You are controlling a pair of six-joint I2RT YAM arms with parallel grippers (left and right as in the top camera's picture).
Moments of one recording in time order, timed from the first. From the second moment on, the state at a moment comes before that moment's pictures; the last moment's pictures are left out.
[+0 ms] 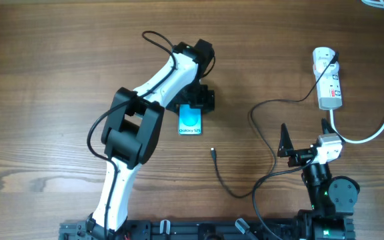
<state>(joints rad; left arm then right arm) -0.52 2.33 1.84 -1.19 0.09 -0.46 -0.07 0.02 0.01 0.01 -0.19 -0.02</state>
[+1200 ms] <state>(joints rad) -0.53 2.31 1.79 -1.21 0.09 -0.47 -0.07 0.02 0.01 0.01 -0.19 -0.02</state>
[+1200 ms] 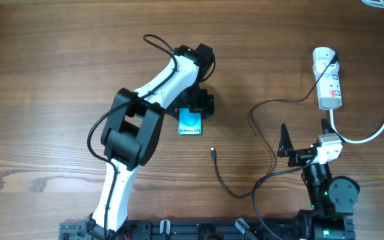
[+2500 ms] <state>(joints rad) -0.52 2.29 1.76 -1.12 0.07 -0.50 -0.07 0.02 0.01 0.01 -0.19 -0.02</state>
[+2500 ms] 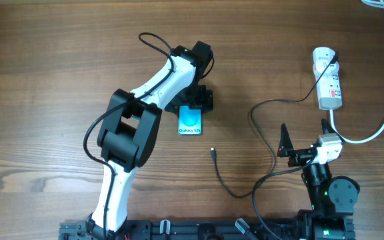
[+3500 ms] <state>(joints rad) -0.52 2.27 1.74 -1.14 0.07 -0.50 -0.07 0.02 0.01 0.01 -0.19 -0.02</state>
